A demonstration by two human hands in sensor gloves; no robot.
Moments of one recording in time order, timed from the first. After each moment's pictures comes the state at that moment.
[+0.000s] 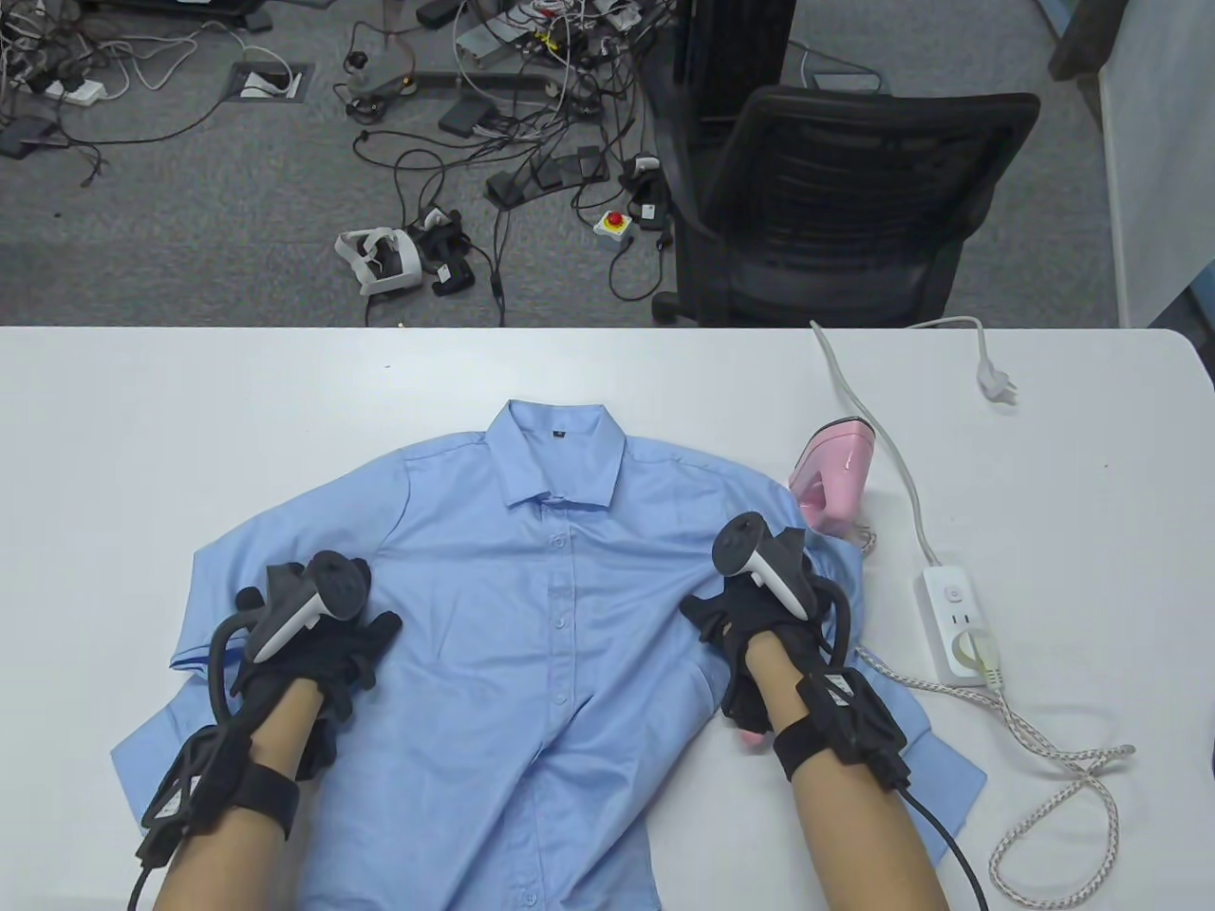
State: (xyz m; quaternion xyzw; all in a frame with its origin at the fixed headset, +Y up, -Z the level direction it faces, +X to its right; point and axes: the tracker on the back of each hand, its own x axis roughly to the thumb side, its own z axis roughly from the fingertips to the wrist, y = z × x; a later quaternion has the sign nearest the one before) left_hand -0.306 -0.798 -0.326 -0.27 0.12 0.04 0.95; right_hand 0.148 -0.795 -0.369 -0.13 0.25 0.95 0.11
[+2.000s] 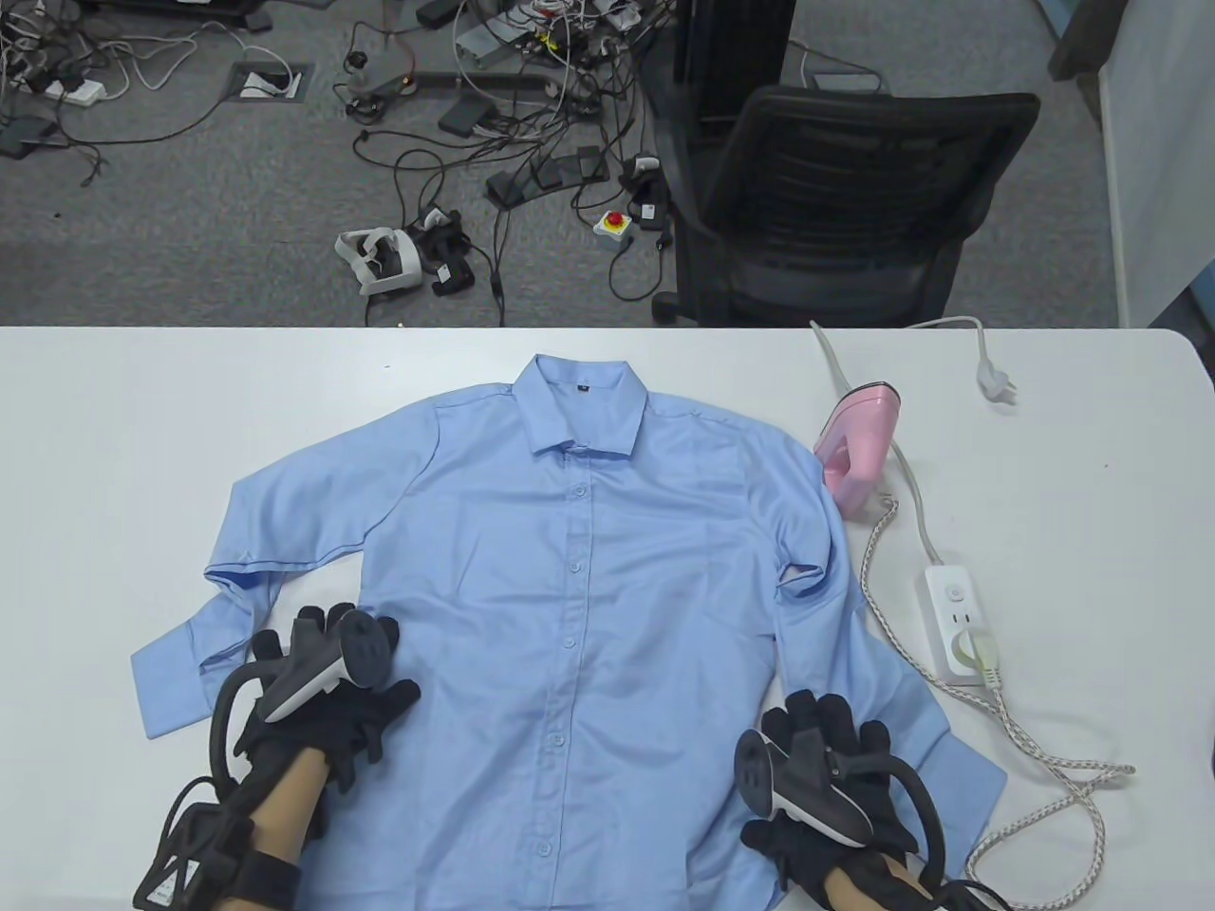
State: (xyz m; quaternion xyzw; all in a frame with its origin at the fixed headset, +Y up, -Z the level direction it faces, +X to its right) left_hand -0.283 -0.792 -0.261 -0.29 0.05 -0.01 0.95; right_hand 0.172 -0.771 -0.166 0.01 0.23 0.96 -0.15
